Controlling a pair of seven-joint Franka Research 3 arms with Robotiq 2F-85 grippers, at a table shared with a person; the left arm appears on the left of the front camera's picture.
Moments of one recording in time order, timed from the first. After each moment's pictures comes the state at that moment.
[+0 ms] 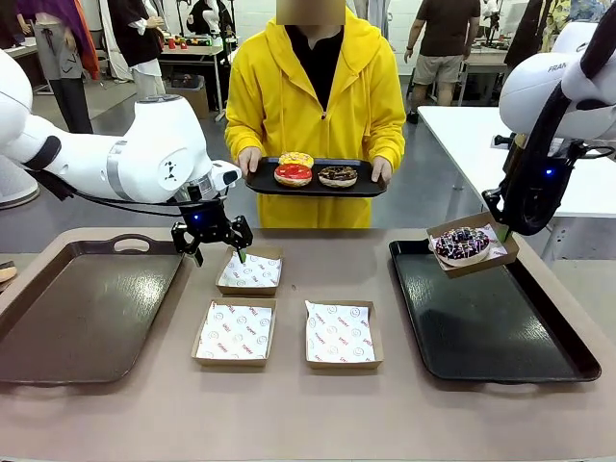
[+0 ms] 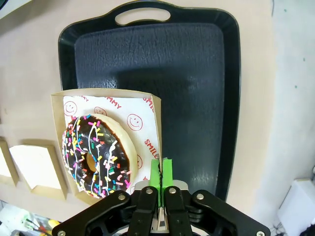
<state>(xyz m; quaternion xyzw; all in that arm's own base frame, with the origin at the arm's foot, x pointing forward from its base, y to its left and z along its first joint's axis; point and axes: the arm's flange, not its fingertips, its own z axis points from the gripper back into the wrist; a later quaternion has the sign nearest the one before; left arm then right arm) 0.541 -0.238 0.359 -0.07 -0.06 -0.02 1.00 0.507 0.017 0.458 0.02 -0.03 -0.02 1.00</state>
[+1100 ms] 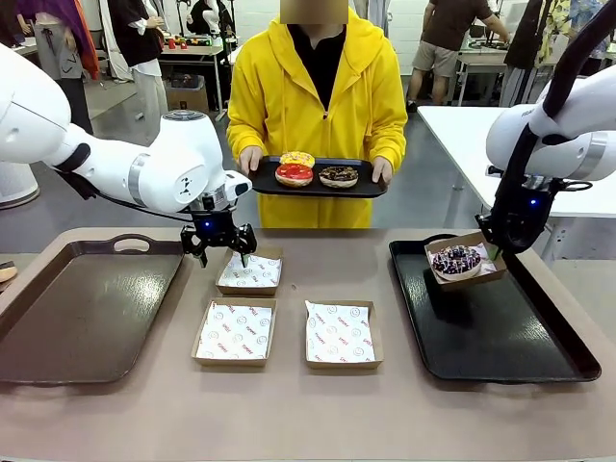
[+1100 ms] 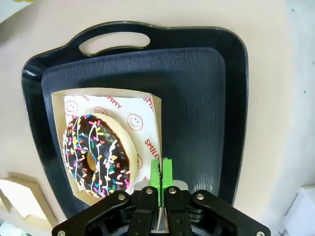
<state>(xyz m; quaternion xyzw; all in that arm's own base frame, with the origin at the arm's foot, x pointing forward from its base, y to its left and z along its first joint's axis) 0.572 -0.248 0.326 -0.03 -0.07 -0.03 1.00 0.559 -0.011 0.379 0.04 -0.02 -0.03 1.00</state>
